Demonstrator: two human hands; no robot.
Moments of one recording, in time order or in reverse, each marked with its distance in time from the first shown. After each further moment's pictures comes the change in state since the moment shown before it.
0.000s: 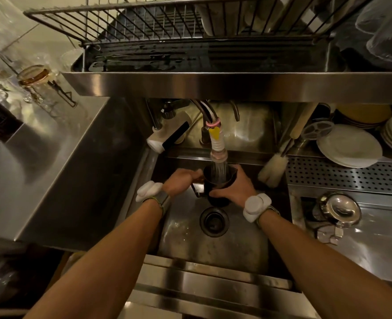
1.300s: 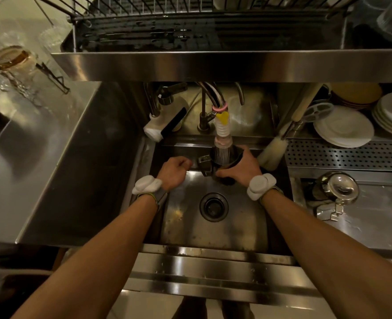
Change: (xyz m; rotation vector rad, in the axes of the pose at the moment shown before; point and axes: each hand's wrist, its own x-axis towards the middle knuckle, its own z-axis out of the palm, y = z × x) left_hand 0.019 -0.040 -0.023 0.275 0.076 0.167; right_hand 0.007 -0.008 -0.001 -0.061 0.122 0.026
